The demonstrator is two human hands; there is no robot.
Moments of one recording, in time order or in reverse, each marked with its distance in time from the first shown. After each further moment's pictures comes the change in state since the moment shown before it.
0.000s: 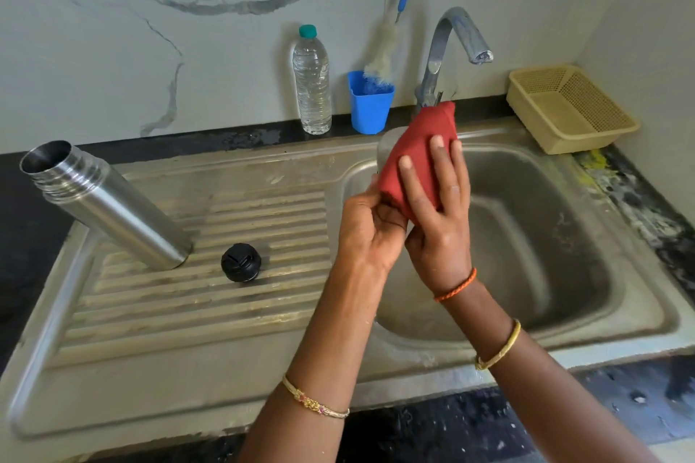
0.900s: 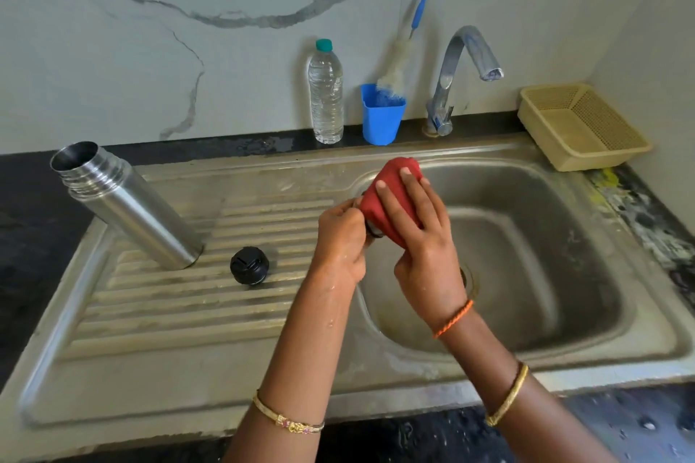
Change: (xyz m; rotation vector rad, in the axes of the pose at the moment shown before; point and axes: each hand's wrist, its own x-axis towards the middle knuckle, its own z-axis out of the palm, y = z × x) left_hand -0.007 0.023 -0.014 0.818 0.295 0.279; right_hand -0.009 -0.024 0.000 0.042 -0.292 0.249
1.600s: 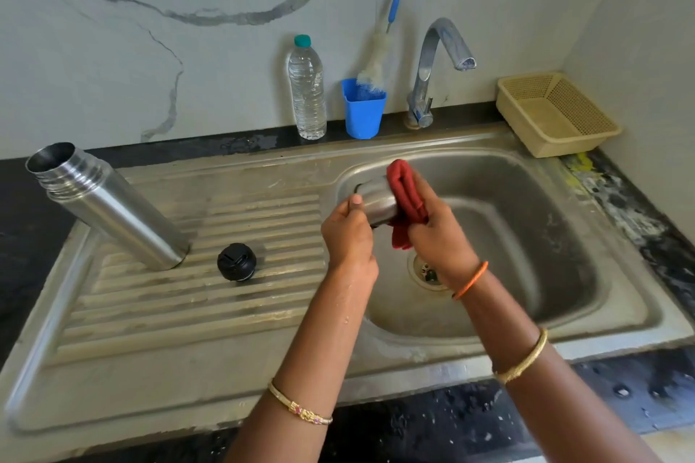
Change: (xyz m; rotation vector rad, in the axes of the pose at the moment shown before) left_hand -0.012 -0.022 0.029 -0.226 0.216 -0.012; right_hand 0.013 0.016 -0.027 0.697 -0.194 0.485
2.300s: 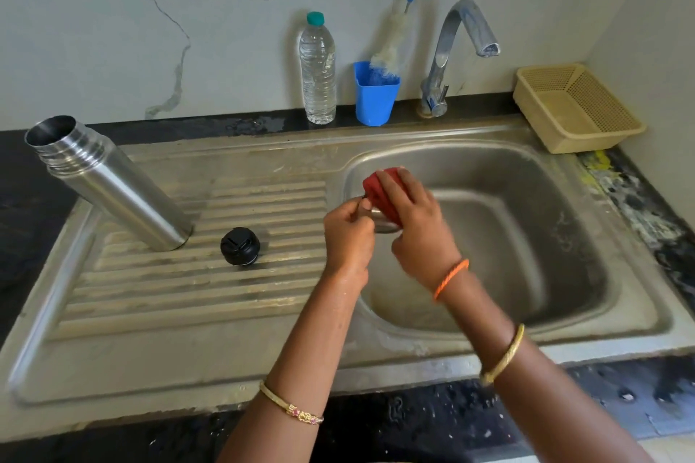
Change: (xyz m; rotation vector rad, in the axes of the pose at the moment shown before) left_hand 0.019 -0.020 -0.026 0.267 -0.157 0.226; right_hand 0.002 0.015 0.020 -0.741 -0.028 -0.269
